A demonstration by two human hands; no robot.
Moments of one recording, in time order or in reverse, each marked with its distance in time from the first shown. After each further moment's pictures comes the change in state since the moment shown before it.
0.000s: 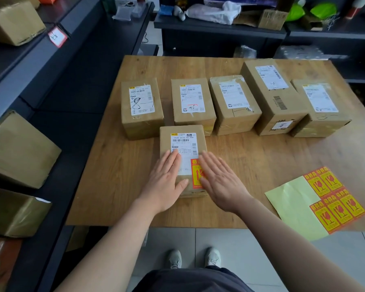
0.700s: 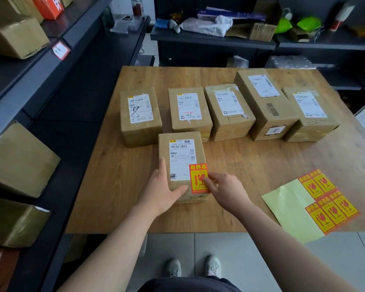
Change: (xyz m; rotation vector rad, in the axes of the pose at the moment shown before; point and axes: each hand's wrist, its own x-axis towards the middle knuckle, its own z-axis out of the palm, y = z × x) left_hand -0.010 0.007 -0.011 -0.384 0.055 -0.267; right_hand -0.003 -0.009 -0.009 0.358 0.091 0.352
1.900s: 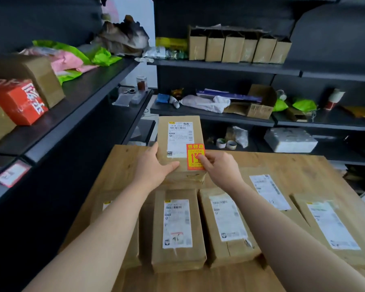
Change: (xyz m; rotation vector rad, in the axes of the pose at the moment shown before) left_hand 0.296 0.155 -0.160 -0.184 0.395 0.166; right_hand 0.318 -0.055 -0.204 0.088 0.341 -0.206
